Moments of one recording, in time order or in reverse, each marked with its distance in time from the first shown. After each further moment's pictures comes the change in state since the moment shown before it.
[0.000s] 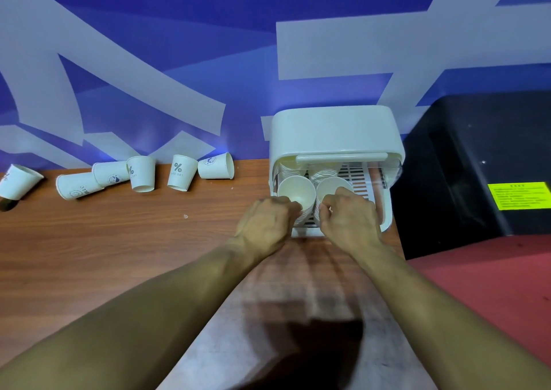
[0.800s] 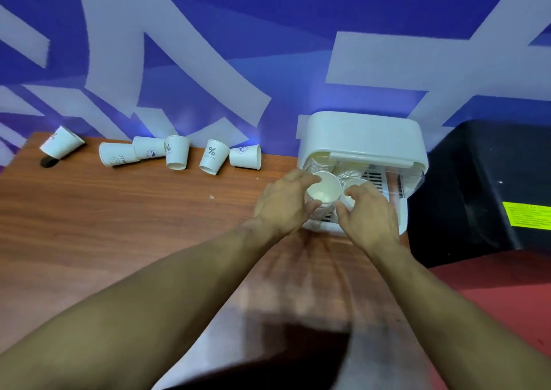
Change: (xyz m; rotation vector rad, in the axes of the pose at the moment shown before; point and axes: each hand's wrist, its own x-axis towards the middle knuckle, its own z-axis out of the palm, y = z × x) left_hand -0.028 0.003 -0.029 -0.174 0.131 -0.245; right_hand -0.019 -0.024 -0.017 0.076 0.026 0.056
